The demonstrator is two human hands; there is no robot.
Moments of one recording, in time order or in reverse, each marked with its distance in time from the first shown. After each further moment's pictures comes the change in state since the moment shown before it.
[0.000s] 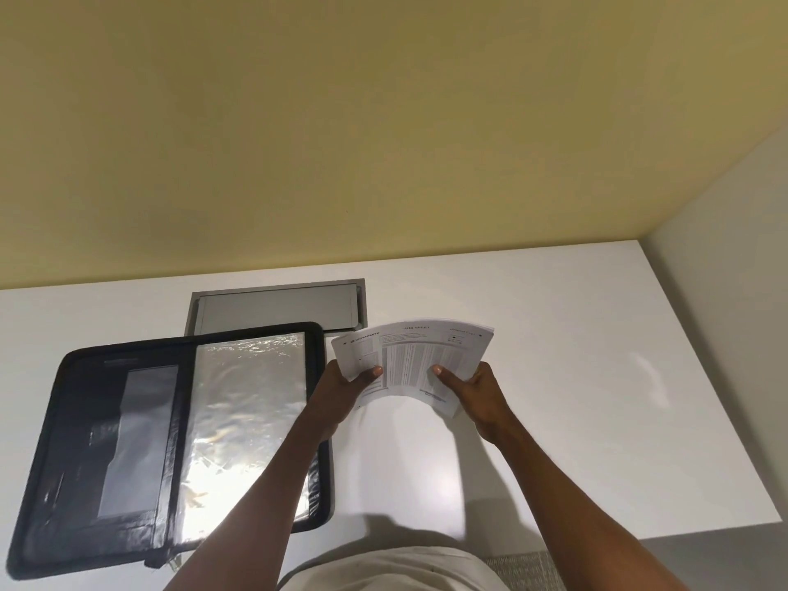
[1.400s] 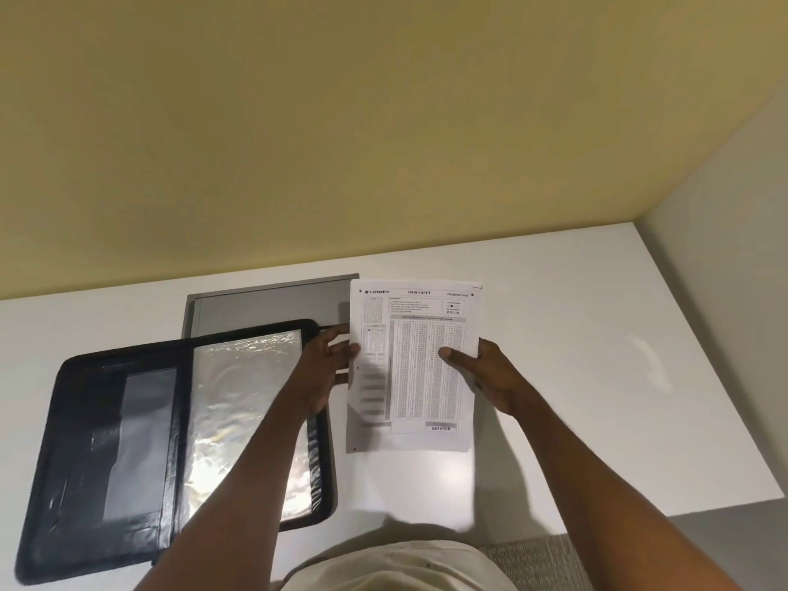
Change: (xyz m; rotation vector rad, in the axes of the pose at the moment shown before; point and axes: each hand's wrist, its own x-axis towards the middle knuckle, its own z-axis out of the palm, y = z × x) left_hand 0.028 0.012 -0.023 -0.143 -0.060 -0.167; right_hand 0.021 -0.010 -0.033 0.057 -0.210 0.038
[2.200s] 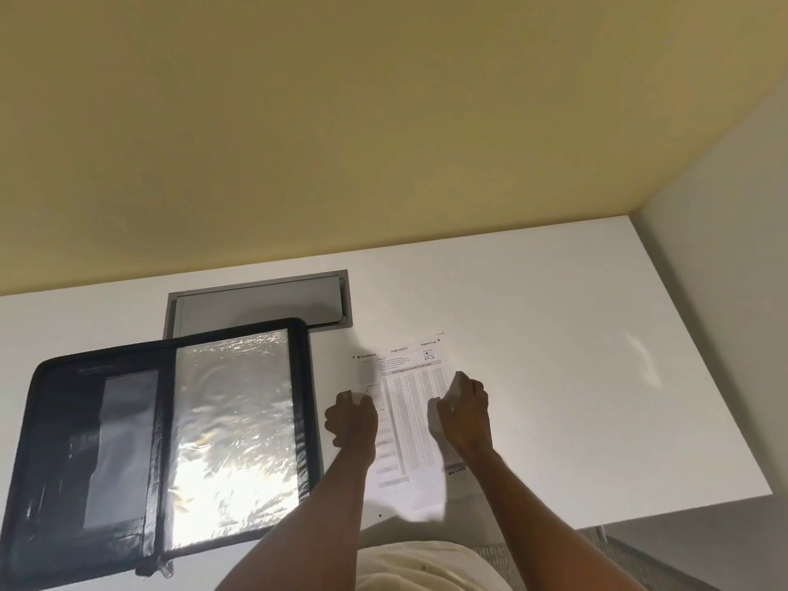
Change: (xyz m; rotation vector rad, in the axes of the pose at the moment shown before) left_hand 0.016 -0.120 0.073 0.487 0.688 -0.354; right_hand -0.017 0.091 0.027 -0.772 0.518 0.093
